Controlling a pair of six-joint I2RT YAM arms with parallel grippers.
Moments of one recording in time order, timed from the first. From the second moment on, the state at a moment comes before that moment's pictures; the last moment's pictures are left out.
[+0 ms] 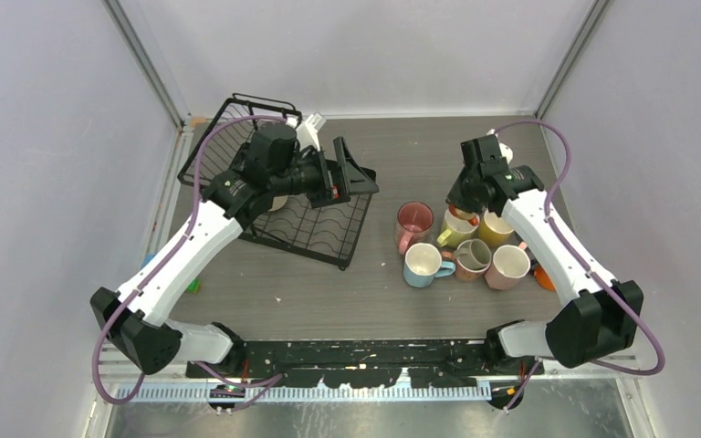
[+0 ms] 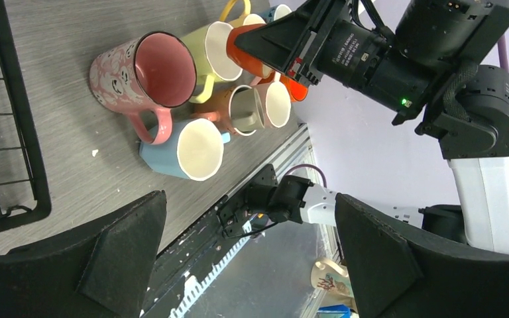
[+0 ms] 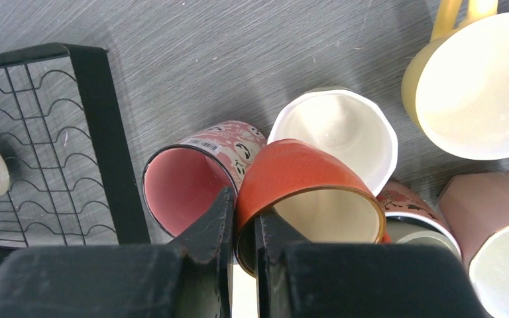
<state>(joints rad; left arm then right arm) -0.62 1.33 1.43 -0.56 0.44 -0.83 0.29 1.33 1.24 -0.84 0.17 0.75</state>
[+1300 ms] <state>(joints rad) -0.62 1.31 1.39 -0.56 0.47 -0.81 0.24 1.53 1.28 -0.86 0.16 0.71</state>
